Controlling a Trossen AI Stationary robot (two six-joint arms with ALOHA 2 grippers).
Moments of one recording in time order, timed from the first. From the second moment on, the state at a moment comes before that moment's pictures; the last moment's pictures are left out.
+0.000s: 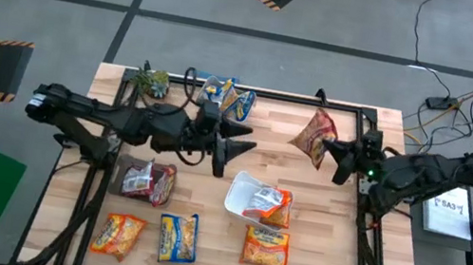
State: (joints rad) left arm -0.17 1.43 1.43 -0.04 -0.40 -0.43; right arm 0.33 0.70 0.90 -0.53 0.79 0.71
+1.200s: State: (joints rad) left arm -0.04 1.73 1.43 0.37 0.17 -0.60; right arm 0.33 1.09 1.48 -0.70 0.26 0.27
